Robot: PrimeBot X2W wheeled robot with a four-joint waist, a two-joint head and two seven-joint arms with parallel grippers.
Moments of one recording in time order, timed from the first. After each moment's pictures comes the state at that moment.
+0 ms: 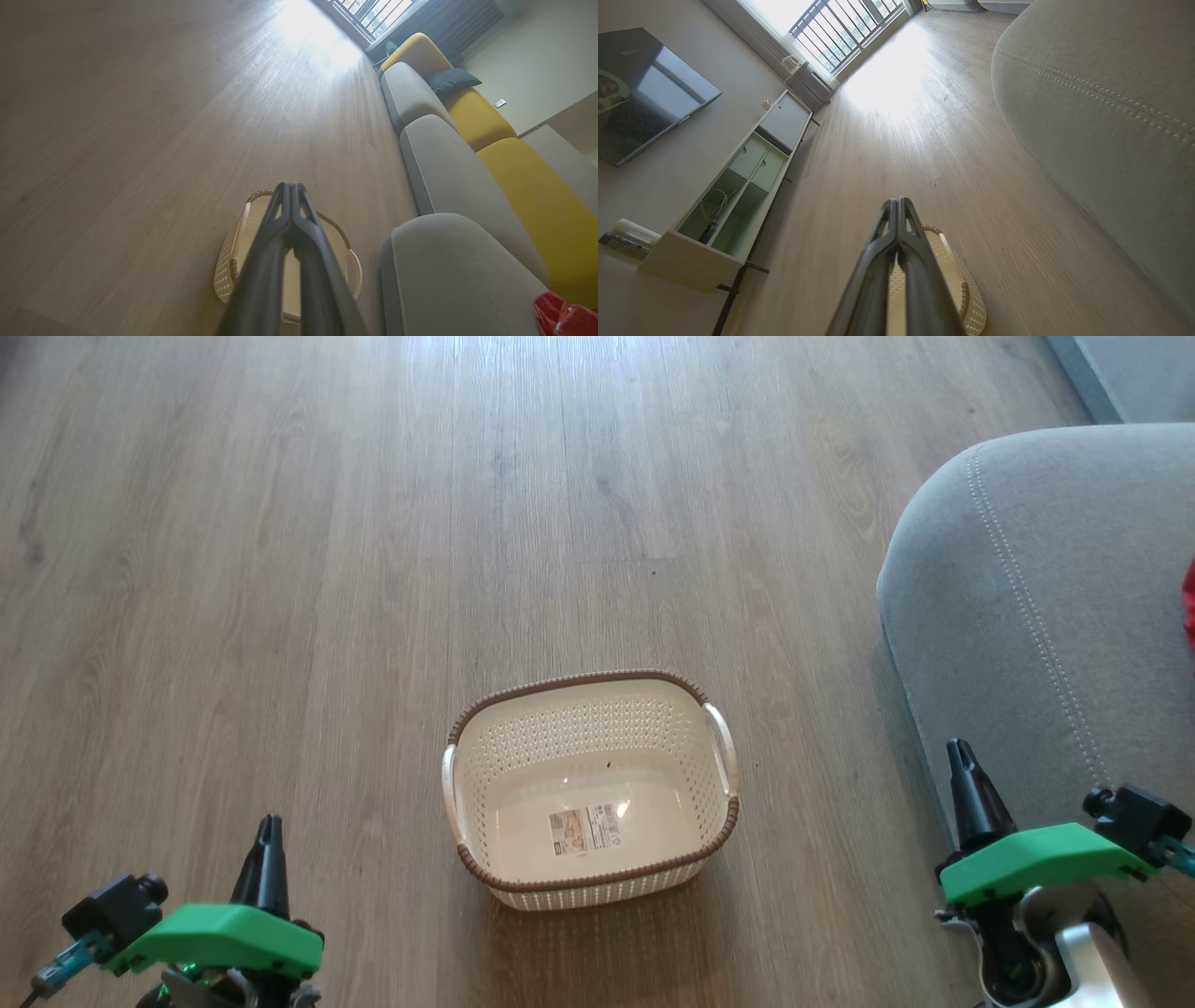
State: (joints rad) left arm -0.02 0.03 0.10 0.34 -0.74 -0.09 -0.10; right arm -0.11 -0.08 -0.01 0.40 0.79 0.13 -0.11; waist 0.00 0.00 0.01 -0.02
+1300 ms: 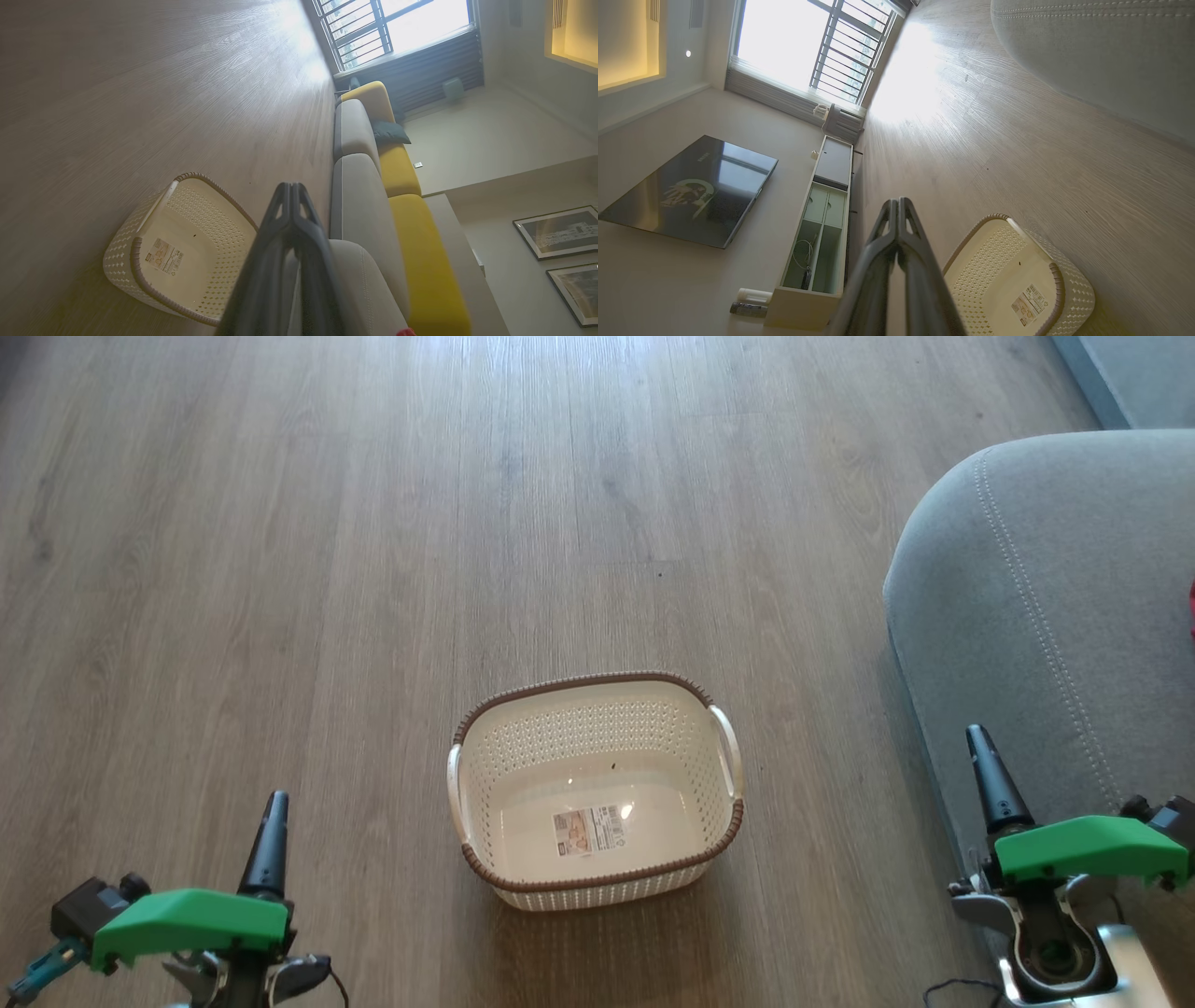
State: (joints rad) left arm -0.04 0.03 0.09 0.31 -1.17 -0.10 0.00; right arm -0.11 -0.07 -0.07 0.34 1.20 0.13 0.00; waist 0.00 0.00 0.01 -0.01
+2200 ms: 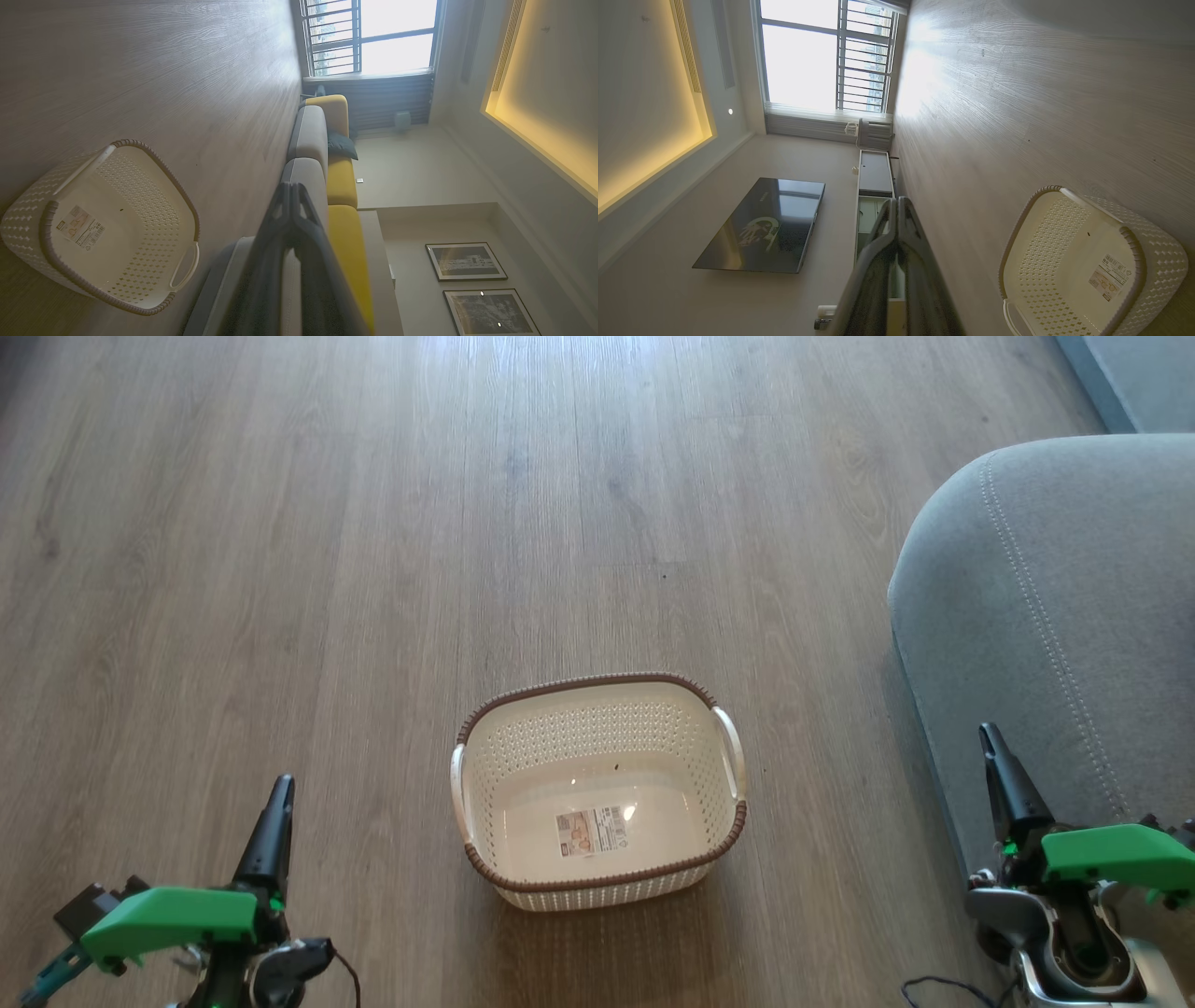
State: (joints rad) left arm -0.05 0.03 0.09 0.29 -1.48 -0.12 0.08; right arm -0.09 -0.05 -0.12 0.30 1.49 0.13 0.08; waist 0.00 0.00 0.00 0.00
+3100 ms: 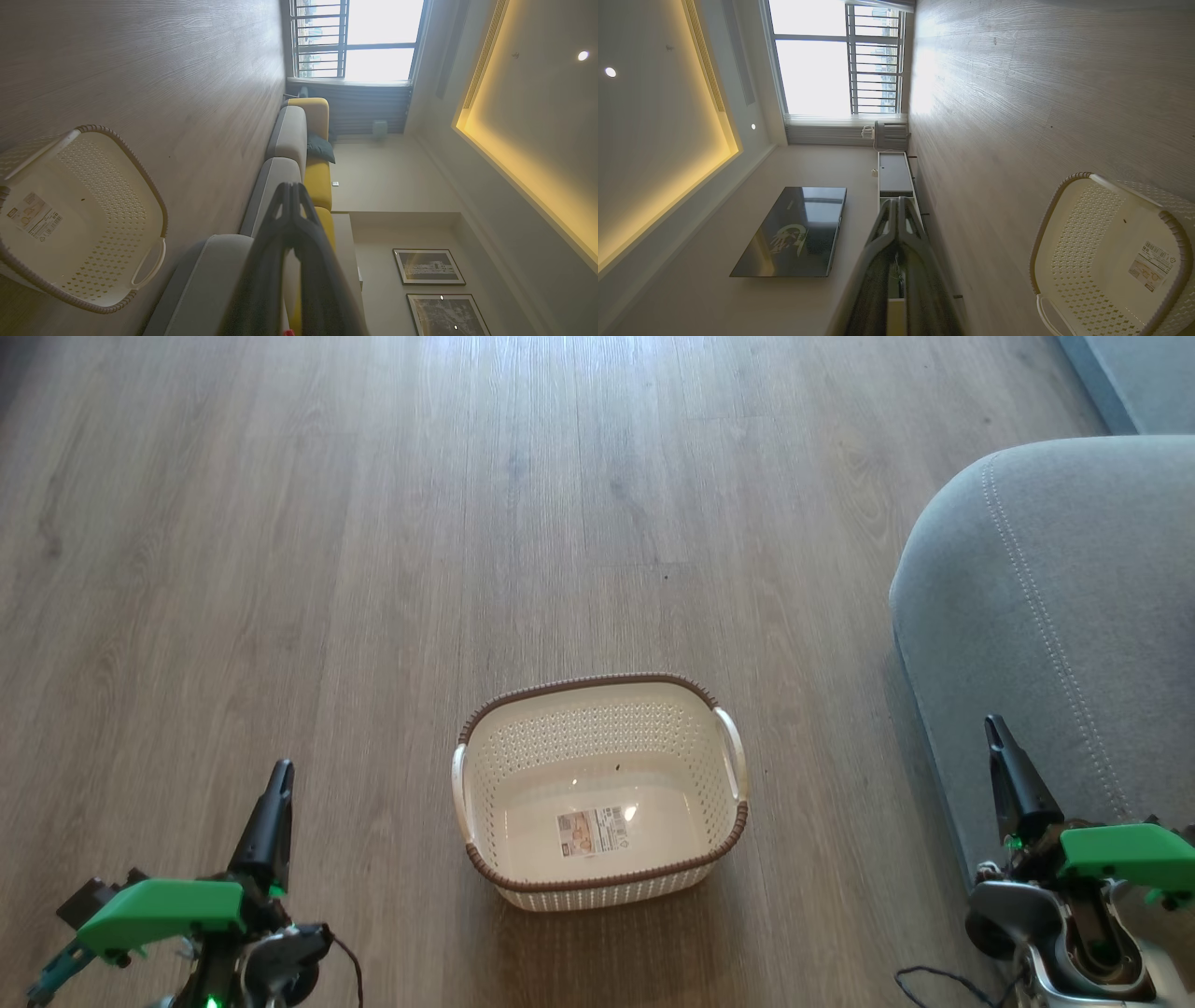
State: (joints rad) left arm -0.06 0.03 0.09 0.28 -1.60 -0.12 0.11; right arm -0.09 -0.05 -0.13 0.28 1.60 0.13 0.11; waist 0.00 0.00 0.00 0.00
